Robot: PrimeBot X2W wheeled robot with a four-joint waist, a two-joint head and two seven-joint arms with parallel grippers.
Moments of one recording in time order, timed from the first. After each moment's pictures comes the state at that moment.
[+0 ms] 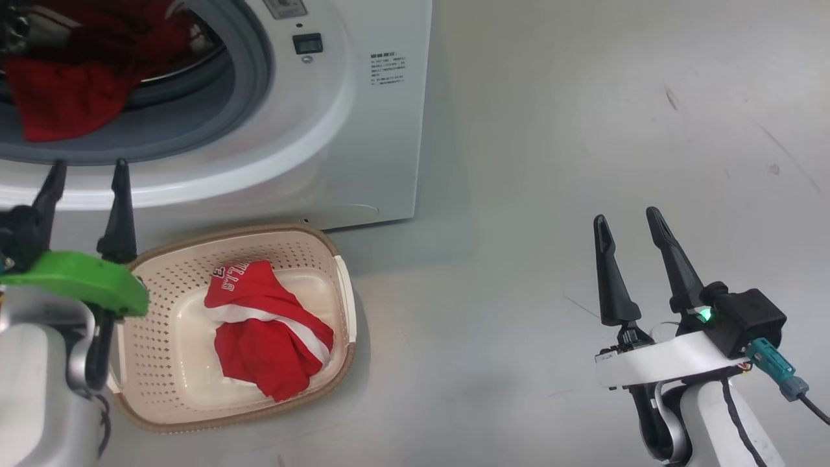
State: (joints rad) left arm -0.39 0.20 0.00 0.28 -0.35 -0.10 -0.07; right arm -0.08 -0.04 0.19 0.01 0.31 0.12 -0.25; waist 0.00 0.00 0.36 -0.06
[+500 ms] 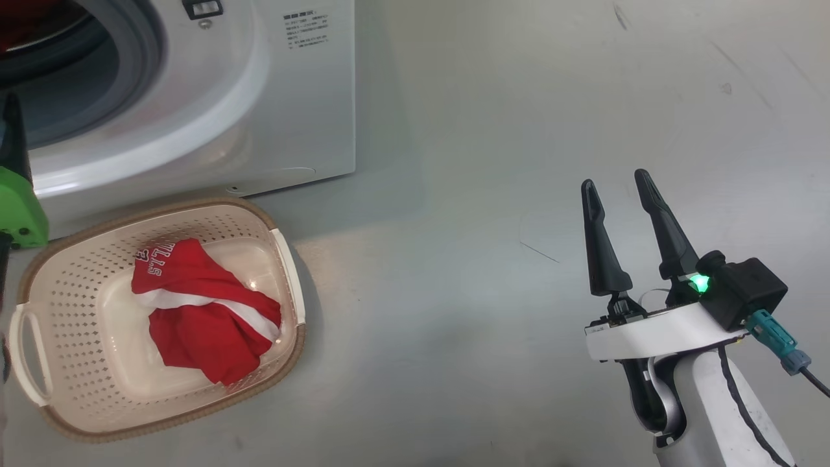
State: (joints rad) left arm -0.62 0.34 0.01 0.44 -0.27 -0.07 0.11; right arm -0.16 -0.04 0.23 0.00 0.34 0.12 -0.25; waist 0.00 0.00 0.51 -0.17
